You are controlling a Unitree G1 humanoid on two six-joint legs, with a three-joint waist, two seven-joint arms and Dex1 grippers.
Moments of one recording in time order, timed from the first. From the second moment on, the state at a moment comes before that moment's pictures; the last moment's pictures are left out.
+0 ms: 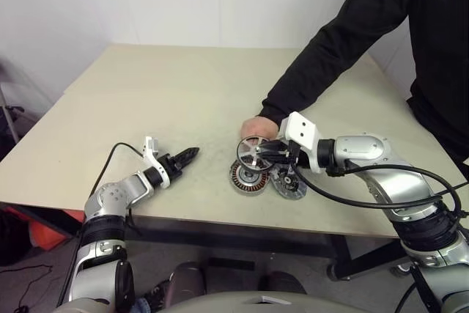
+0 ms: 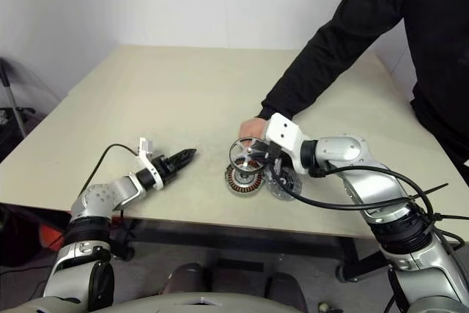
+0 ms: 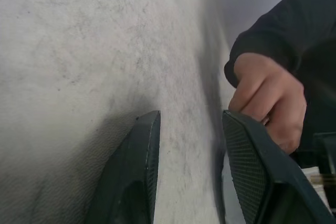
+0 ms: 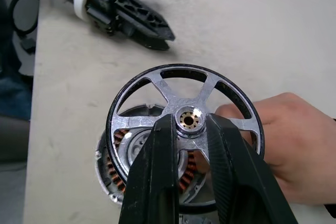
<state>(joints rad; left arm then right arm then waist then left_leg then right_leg) -0.38 0.24 0.35 0.42 -0.81 0.95 -0.57 -0.41 -0.71 0.21 -0.44 0.26 0.71 0.91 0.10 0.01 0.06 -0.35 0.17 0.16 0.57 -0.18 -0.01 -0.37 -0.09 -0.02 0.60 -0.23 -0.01</state>
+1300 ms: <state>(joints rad) -0.41 0.23 0.32 0.44 -0.76 0.93 -0.59 -0.37 -0.73 0.20 -0.43 0.24 0.71 0.86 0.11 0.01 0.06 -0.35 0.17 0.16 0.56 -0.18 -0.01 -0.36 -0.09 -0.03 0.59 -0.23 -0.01</state>
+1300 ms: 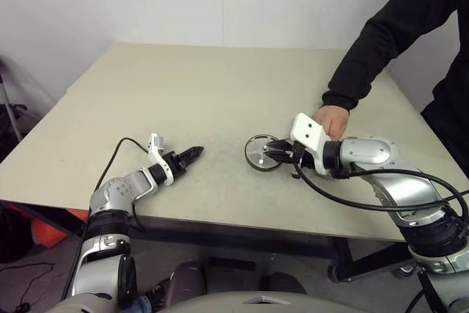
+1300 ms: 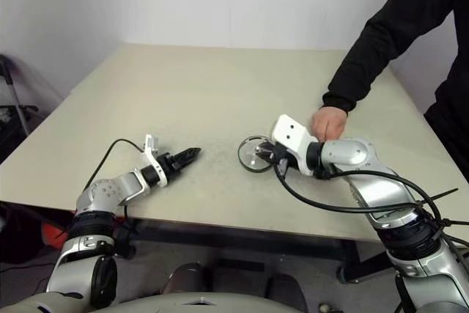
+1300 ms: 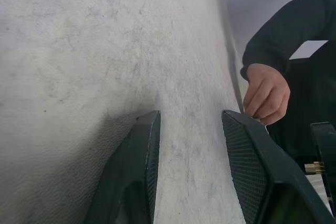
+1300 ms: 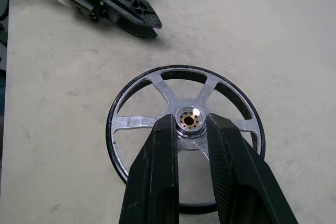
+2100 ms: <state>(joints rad) -0.36 0.22 0.33 0.36 -0.75 0.93 -0.60 -0.68 -0.34 0.30 0.25 0.08 0.49 0.72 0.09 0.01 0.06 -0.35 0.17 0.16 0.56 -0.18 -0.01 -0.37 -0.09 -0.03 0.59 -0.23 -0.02</state>
